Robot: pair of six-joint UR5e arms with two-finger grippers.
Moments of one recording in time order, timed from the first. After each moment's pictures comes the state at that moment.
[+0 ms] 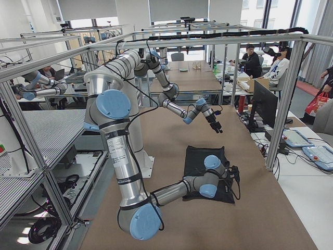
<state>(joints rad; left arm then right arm) -0.90 -2.08 -1.51 -2.39 -1.82 -1.56 0.92 -1.19 1.52 -0.76 1.90 1.24</state>
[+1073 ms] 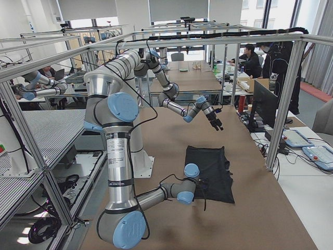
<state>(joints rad) -0.91 -2.08 -1.54 -2.37 -1.83 -1.56 0.70 -1.40 1.69 -0.77 2.10 1.46</state>
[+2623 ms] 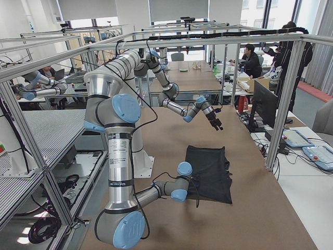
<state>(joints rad) -0.91 -2.07 -1.55 -2.37 -1.83 -1.55 0.62 -1.43 1.76 -0.77 2.11 1.47</state>
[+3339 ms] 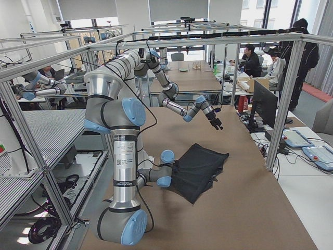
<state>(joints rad) -0.91 -2.07 -1.56 -2.37 -1.82 -1.55 0.37 -1.43 1.95 -0.77 2.11 1.57</state>
